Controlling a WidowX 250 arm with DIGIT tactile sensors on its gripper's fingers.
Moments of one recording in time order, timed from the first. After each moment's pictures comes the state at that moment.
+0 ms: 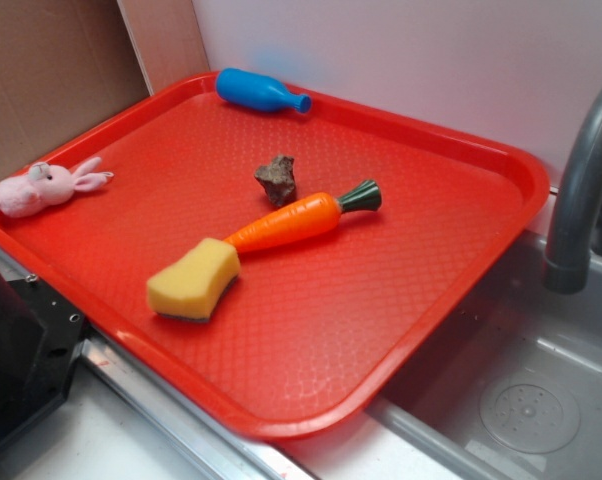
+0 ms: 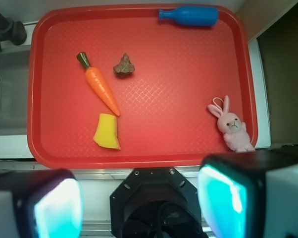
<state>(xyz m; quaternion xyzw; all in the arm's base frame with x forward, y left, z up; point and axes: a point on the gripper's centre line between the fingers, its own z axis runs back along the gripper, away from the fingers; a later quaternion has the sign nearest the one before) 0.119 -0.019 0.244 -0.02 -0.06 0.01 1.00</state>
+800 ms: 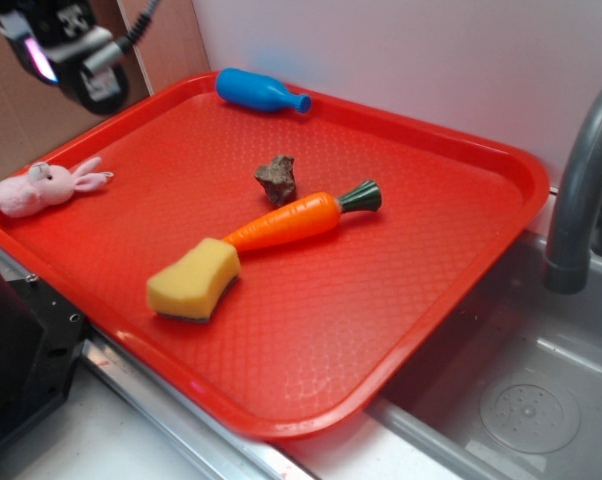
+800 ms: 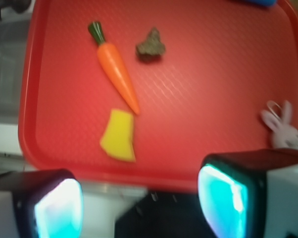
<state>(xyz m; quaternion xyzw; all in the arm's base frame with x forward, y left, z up) 0.147 -0.046 0.153 -0.07 -0.04 -0.06 1.00</state>
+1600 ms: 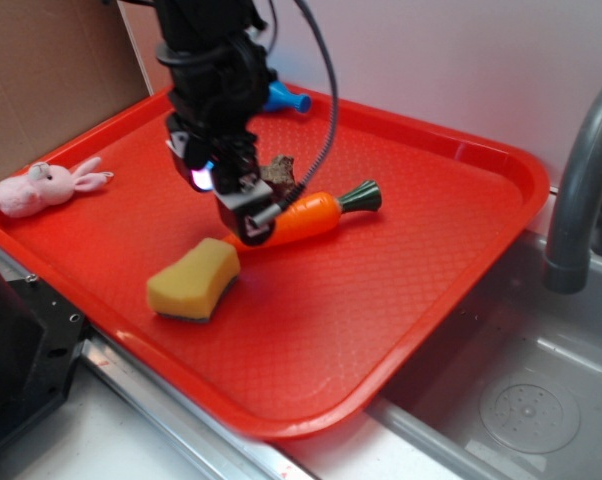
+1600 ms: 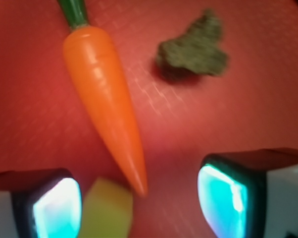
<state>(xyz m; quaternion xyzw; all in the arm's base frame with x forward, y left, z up) 0.203 -0.063 0.048 0.00 0.02 -0.11 0.99</state>
